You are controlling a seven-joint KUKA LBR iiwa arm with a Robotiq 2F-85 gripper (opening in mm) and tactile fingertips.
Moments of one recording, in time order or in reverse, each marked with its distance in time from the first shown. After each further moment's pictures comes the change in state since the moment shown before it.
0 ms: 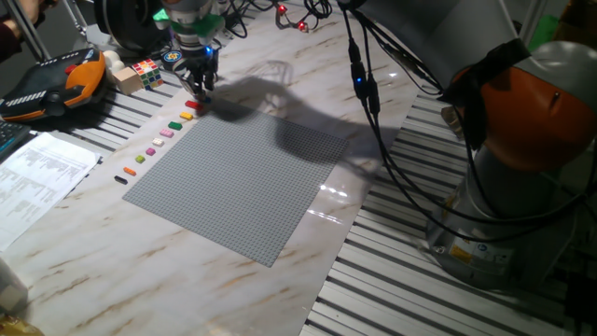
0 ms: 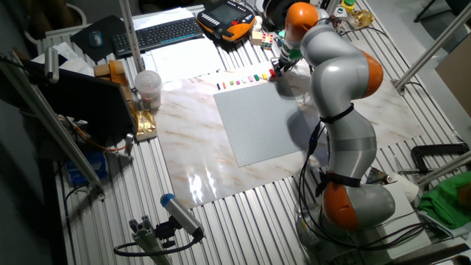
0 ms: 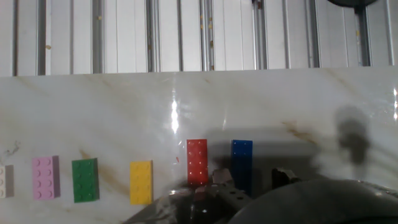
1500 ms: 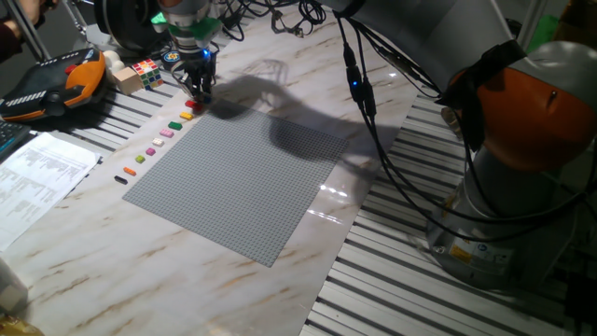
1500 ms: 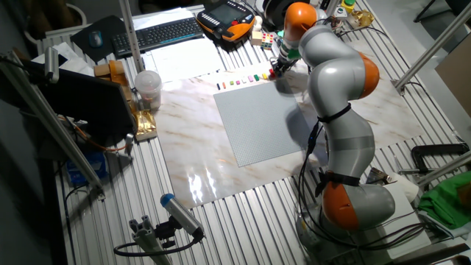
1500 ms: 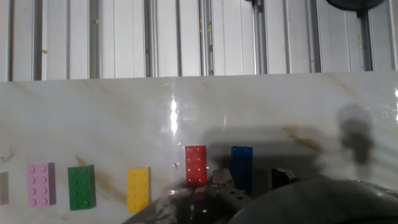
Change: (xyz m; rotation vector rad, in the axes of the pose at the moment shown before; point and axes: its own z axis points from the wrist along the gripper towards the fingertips) arm -0.006 0.000 0.012 -0.007 0.006 0.007
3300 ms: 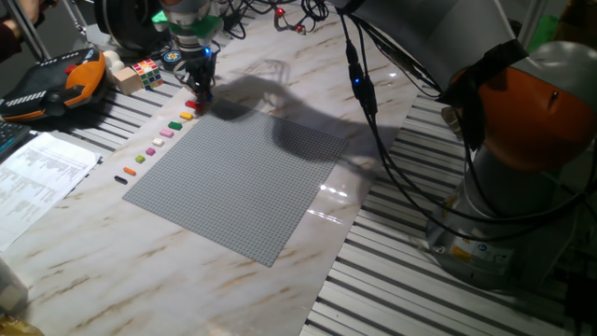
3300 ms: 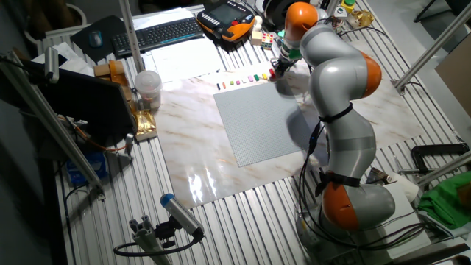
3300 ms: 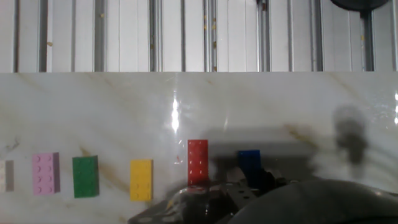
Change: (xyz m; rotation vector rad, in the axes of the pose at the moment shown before) arm 0.013 0.003 -0.022 0.011 0.002 -0.022
